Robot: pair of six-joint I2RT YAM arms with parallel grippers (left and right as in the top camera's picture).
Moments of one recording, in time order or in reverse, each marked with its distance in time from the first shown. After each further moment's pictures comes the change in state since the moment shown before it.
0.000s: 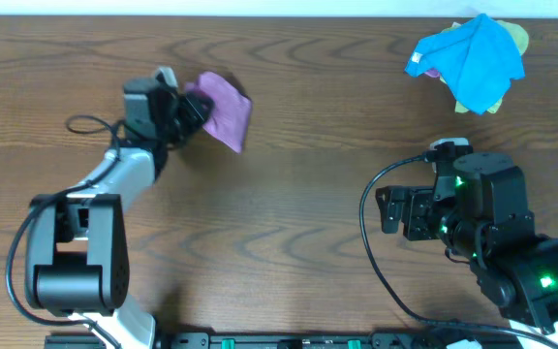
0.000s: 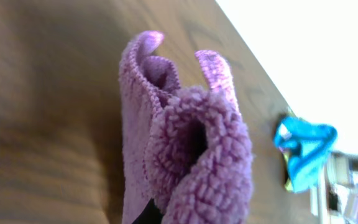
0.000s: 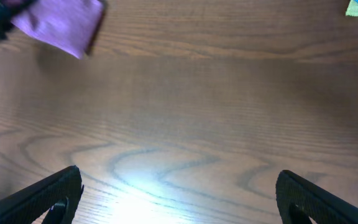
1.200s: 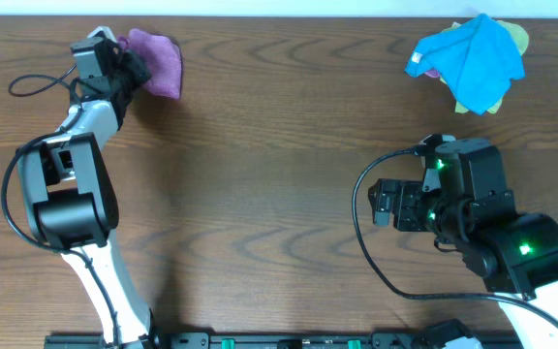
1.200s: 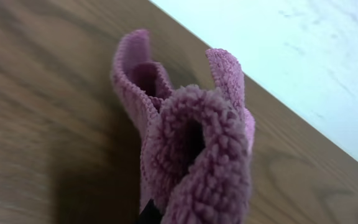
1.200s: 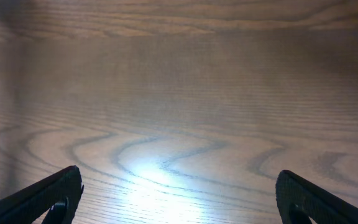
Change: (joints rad) left arm 0.211 0.399 0.456 -0.042 -0.207 0.262; right arm 0.000 0.092 0.000 -0.018 -0.026 0.072
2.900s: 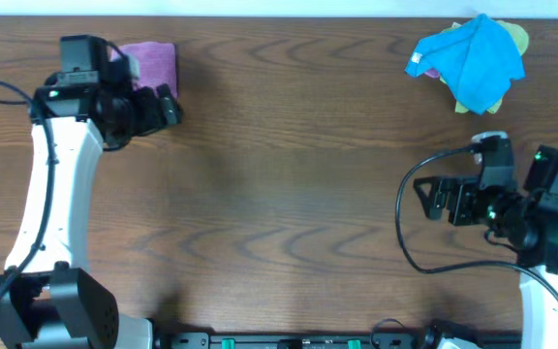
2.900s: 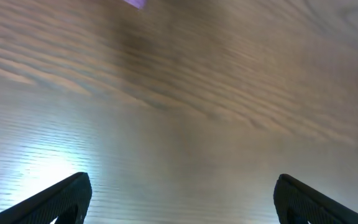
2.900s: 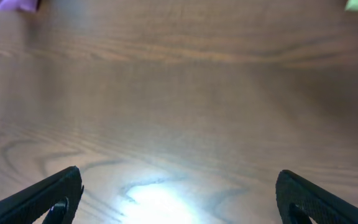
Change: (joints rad) left arm -0.148 -0.589 0.013 -1.128 0.023 0.258; right arm -0.597 -0.004 -0.209 0.179 -0.459 -0.541
